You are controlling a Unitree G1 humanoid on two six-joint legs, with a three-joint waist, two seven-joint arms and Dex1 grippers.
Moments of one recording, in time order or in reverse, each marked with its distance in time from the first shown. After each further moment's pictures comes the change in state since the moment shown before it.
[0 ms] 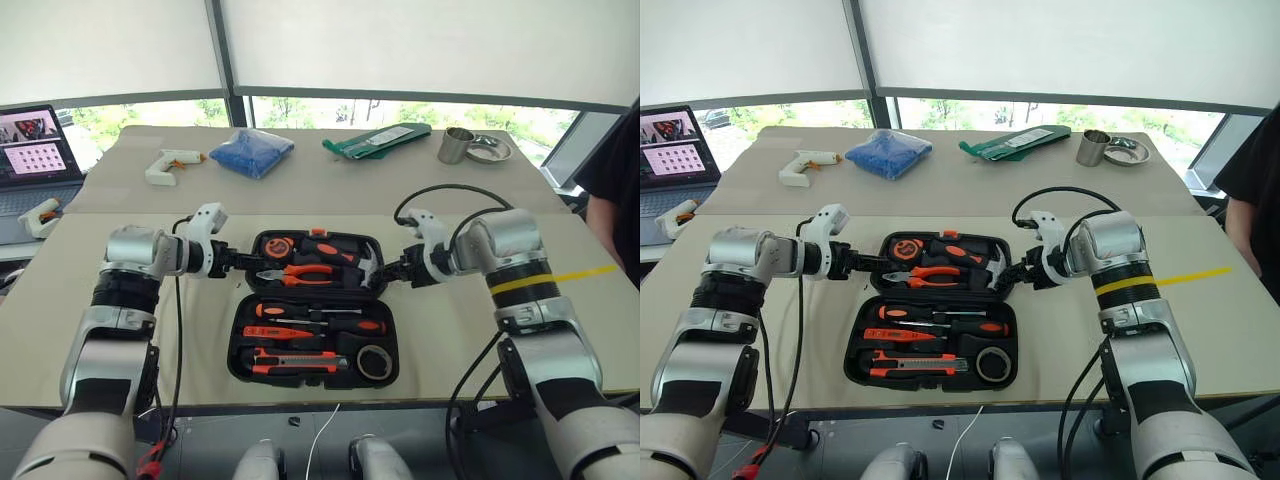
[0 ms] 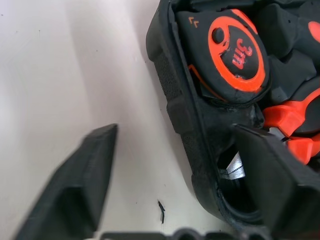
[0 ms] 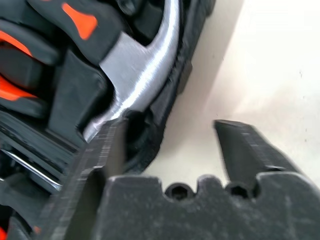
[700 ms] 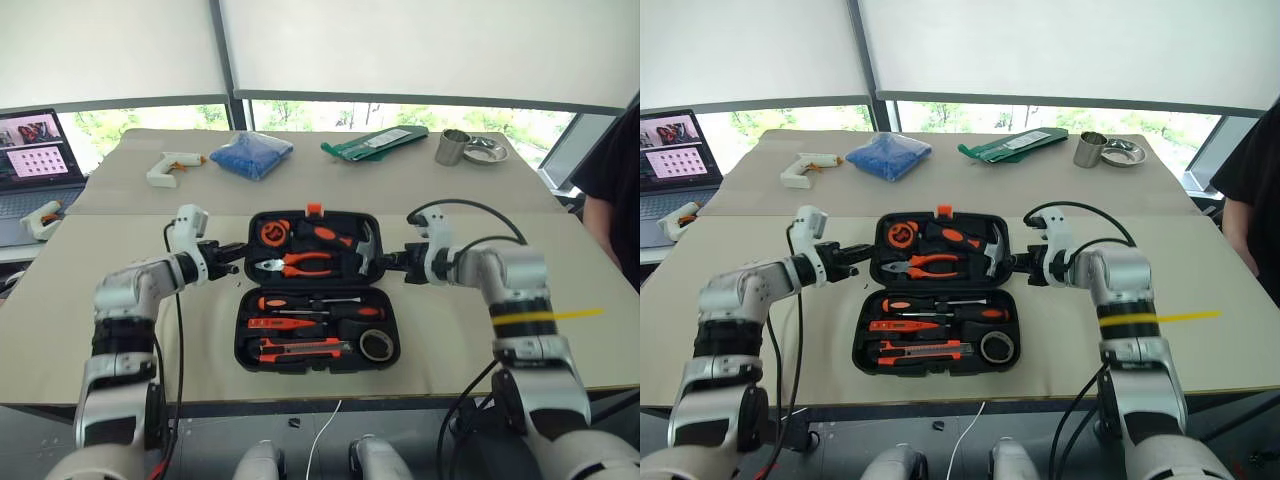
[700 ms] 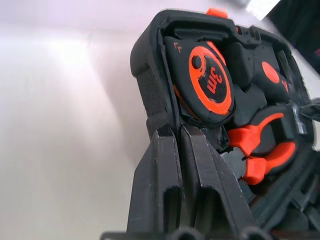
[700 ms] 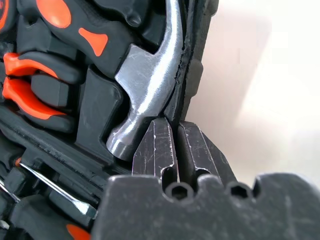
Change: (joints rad) left arm 0.394 -0.120 0.324 -0.311 -0.132 -0.554 -0.084; right arm 0.344 0.018 -0.147 -0.354 -0.002 -0.584 0.006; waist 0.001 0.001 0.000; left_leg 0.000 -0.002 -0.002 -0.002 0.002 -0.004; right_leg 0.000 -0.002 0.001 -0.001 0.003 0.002
